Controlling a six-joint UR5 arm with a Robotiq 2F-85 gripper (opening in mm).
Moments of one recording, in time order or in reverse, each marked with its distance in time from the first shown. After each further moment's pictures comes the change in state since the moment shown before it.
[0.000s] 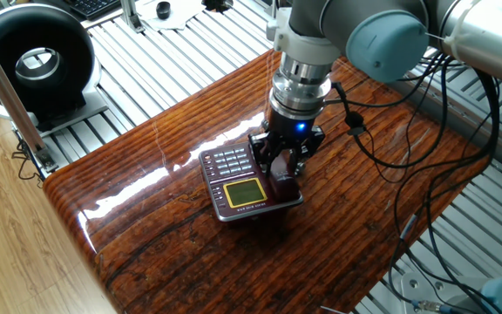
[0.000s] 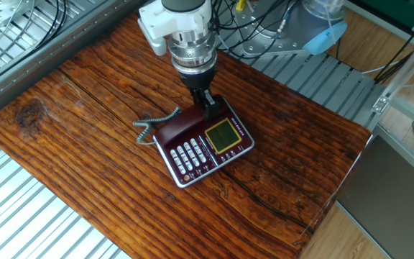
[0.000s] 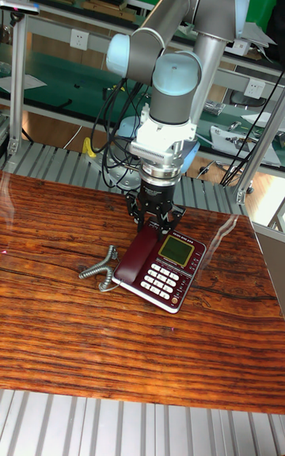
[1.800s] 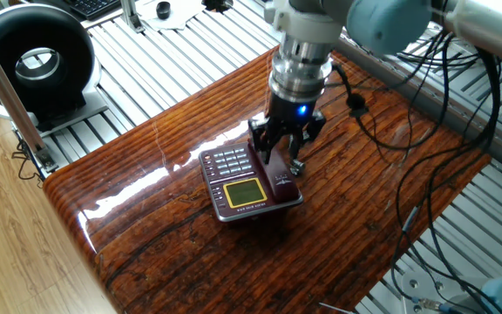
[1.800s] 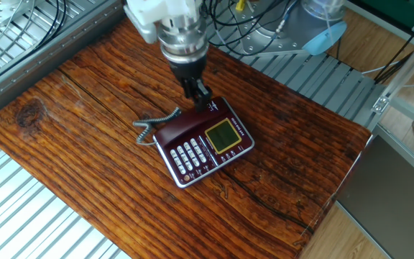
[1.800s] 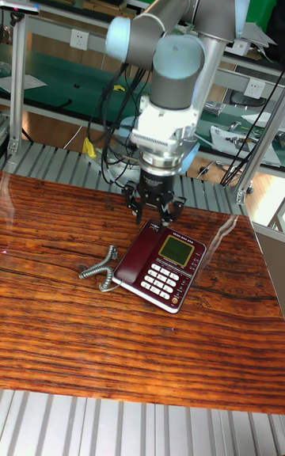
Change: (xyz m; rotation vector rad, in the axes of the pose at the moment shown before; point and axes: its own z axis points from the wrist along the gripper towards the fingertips) arm -0.022 -0.010 -0.045 0.040 -0.023 -0.111
